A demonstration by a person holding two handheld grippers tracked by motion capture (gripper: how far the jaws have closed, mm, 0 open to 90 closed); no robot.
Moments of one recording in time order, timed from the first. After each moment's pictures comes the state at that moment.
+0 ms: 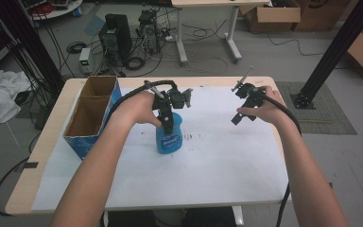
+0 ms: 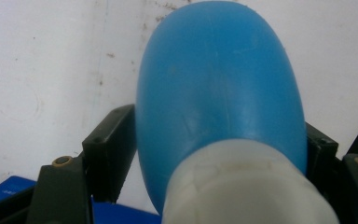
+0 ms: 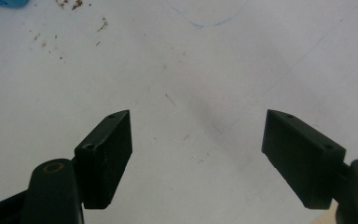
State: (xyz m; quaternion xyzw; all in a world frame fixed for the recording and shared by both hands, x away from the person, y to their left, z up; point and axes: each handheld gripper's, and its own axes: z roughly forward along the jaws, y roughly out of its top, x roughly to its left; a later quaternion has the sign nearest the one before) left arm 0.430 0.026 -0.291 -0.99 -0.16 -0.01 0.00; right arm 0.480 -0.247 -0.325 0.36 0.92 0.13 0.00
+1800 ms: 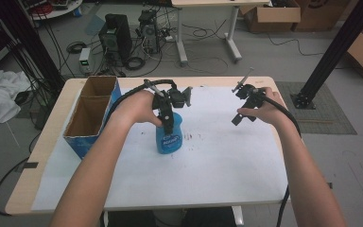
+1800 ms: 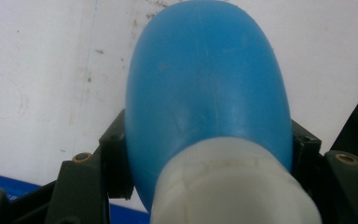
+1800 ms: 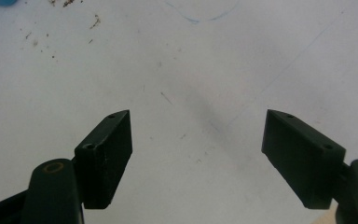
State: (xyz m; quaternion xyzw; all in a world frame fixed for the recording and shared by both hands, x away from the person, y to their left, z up) left arm 0.432 0.026 -0.290 -0.98 -0.18 0.02 0.00; right arm 0.482 -0.250 -0.331 0.37 0.92 0.12 0.00
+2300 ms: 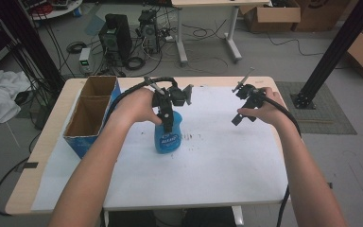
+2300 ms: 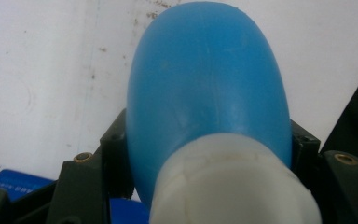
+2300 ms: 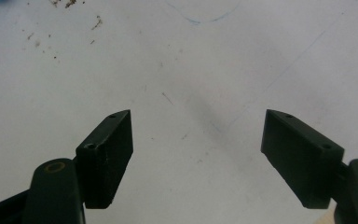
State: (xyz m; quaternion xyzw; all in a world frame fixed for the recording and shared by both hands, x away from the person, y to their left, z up) left arm 0.431 0.026 -0.275 -0.98 -0.17 0.02 0.01; right arm 0.480 -0.250 -0.330 0.37 0.92 0.13 0.00
